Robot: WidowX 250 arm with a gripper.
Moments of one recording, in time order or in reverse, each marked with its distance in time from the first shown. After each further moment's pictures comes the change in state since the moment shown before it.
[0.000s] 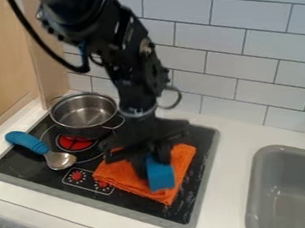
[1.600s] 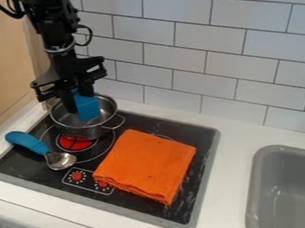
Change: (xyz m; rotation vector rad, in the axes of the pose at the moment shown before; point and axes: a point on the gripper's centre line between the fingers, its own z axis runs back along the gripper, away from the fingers) arm 0.132 0.071 0.015 0.019 -0.066 0.280
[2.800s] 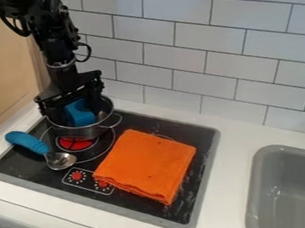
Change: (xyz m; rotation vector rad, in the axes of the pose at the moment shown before) arm 0.004 -0.003 -0.026 0.026 0.031 0.074
